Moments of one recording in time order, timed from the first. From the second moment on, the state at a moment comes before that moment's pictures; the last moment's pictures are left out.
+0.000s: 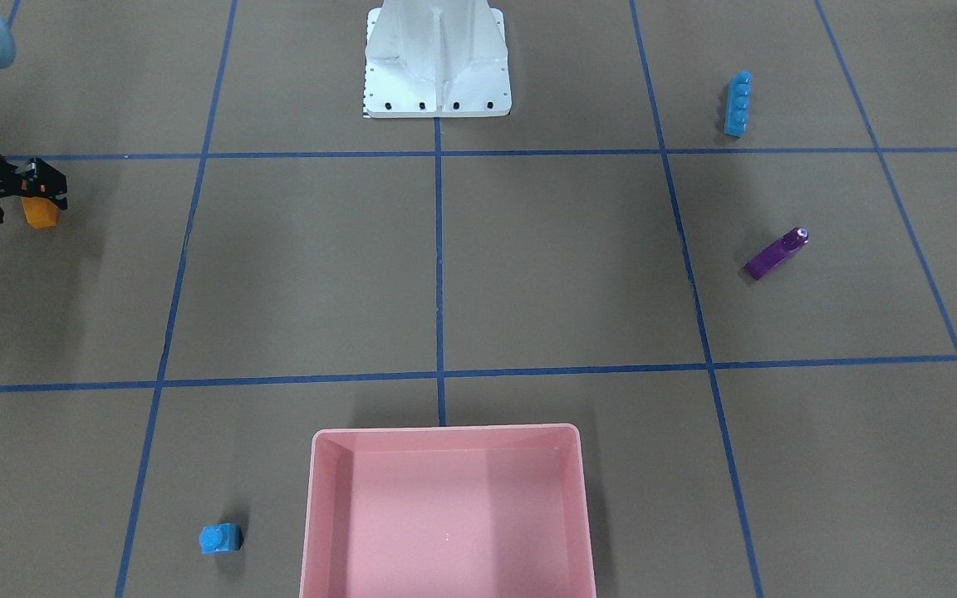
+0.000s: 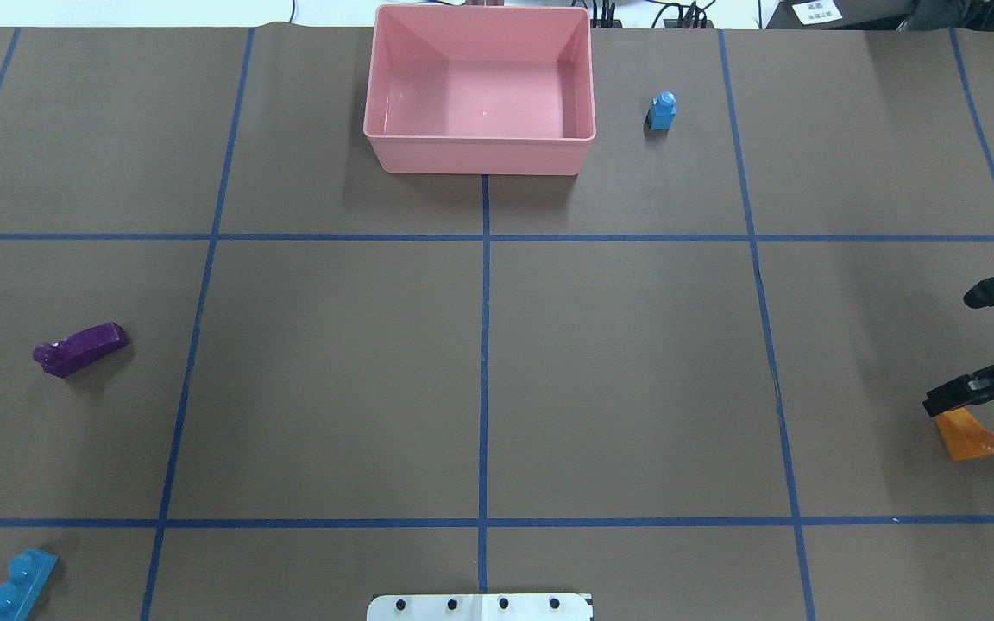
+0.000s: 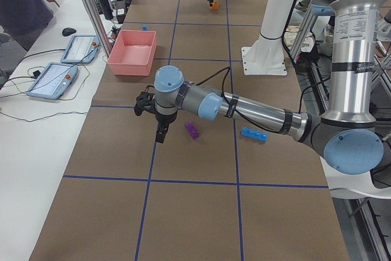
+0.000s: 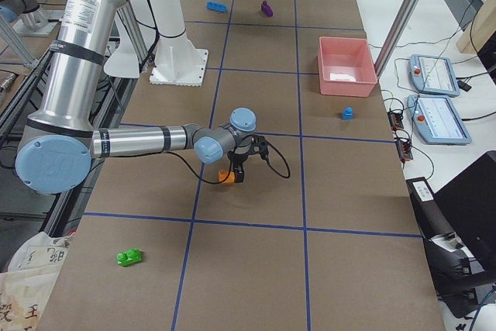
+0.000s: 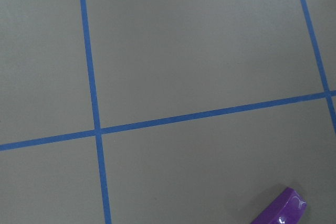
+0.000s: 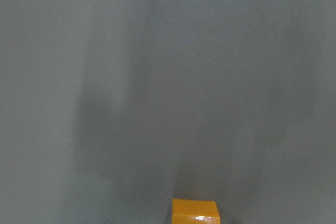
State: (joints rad) left arm -1.45 -1.54 -1.86 -1.71 -2.38 -0.20; right arm 0.86 -1.85 1.81 -1.10 2.19 0.56
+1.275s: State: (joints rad) left arm -1.21 -1.55 -1.89 -1.83 -2.33 -0.38; right arm 1.03 -1.84 1.87 -1.19 2.44 0.56
